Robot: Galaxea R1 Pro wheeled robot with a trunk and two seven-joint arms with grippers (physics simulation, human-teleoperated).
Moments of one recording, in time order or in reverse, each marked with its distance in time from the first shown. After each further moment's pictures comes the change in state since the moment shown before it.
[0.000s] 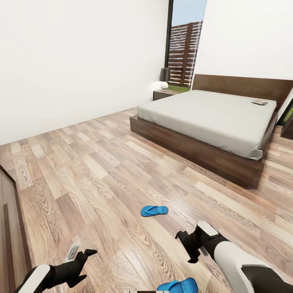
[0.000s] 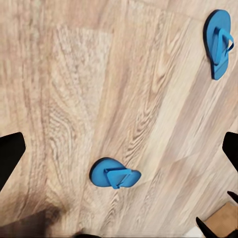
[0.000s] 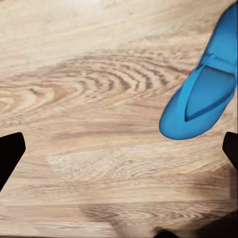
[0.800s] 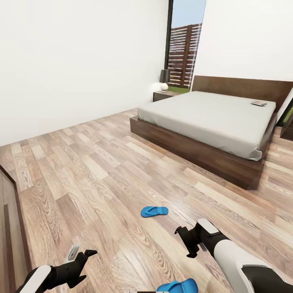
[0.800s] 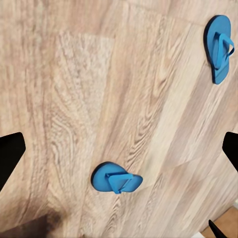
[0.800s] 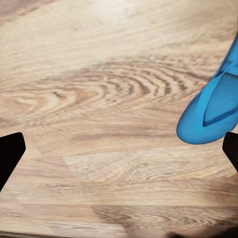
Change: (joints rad) left arm 0.000 -0.003 -0.010 0.010 -0.003 -0.032 0.000; right arm 0.000 0.000 -0.005 -0.046 -0.009 -0.001 0.003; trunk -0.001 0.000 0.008
